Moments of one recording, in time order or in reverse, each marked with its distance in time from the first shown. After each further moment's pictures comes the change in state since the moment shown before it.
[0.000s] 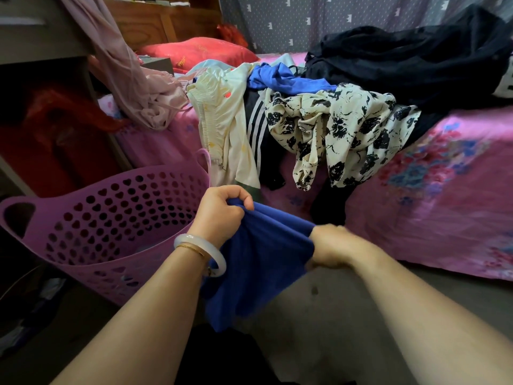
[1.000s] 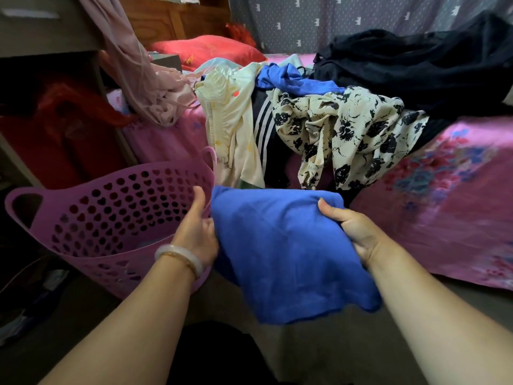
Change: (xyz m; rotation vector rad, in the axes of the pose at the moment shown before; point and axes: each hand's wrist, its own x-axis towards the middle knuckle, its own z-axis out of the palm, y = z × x) left_hand 0.003 -0.060 -0.020 -1.112 -0.134 -0.663; right_hand 0.008 0.023 -0.002 1.944 -0.087 0.053
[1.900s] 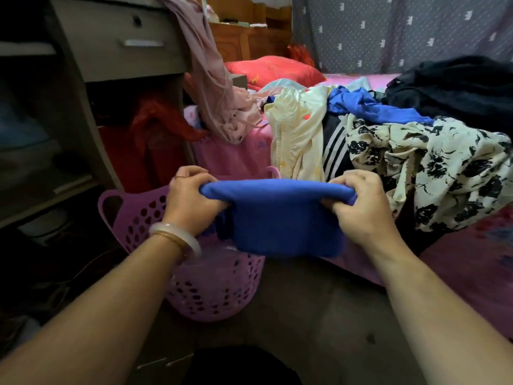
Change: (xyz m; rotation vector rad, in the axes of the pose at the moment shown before) left_hand -0.052 0.125 -0.046 1.325 0.611 1.069; right_hand 0.032 -0.028 0.136 -0.960 0.278 -1.007
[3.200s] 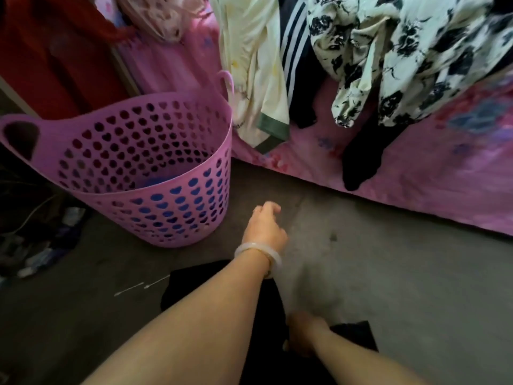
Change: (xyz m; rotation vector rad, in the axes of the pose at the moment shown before) left_hand -0.189 0.028 0.182 0.019 -0.683 -0.420; right_hand -0.309 0.139 0.069 -0.423 -1.461 0.799
